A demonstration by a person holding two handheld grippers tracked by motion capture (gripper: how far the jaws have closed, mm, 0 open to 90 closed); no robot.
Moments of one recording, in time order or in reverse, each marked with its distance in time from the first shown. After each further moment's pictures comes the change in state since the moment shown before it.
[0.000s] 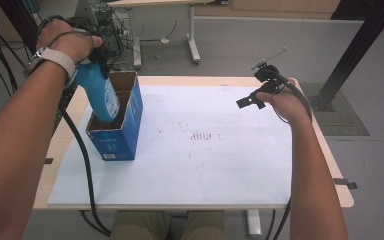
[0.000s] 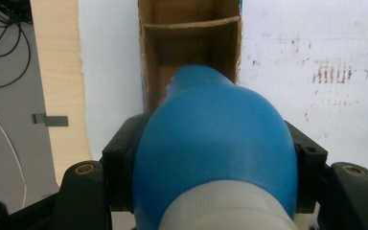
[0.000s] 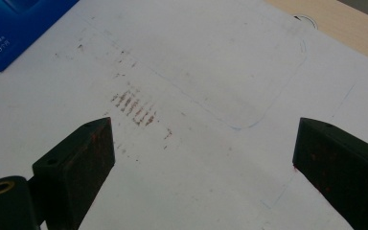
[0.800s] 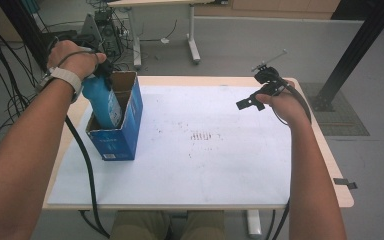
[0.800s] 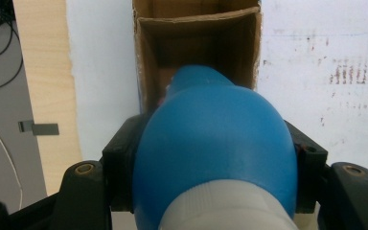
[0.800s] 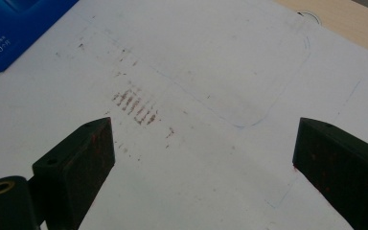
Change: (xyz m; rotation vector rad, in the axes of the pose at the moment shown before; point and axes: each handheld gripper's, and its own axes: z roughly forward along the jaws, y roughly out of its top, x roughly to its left) left arm 0.007 0.003 0.040 0.015 -0.003 0.012; right arm -0.001 -0.004 0.003 -0.002 0.008 0.007
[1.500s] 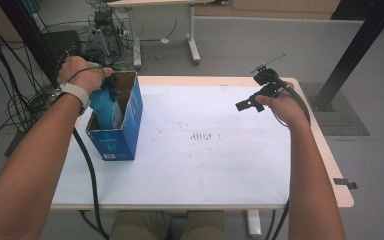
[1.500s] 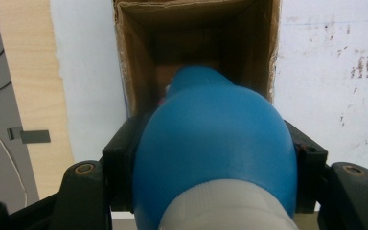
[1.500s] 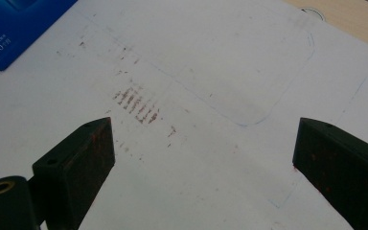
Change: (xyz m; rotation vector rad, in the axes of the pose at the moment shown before) left arm -0.005 0.001 0.037 0.015 0.013 0.033; right arm 0.000 -0.003 0.004 0.000 0.006 0.006
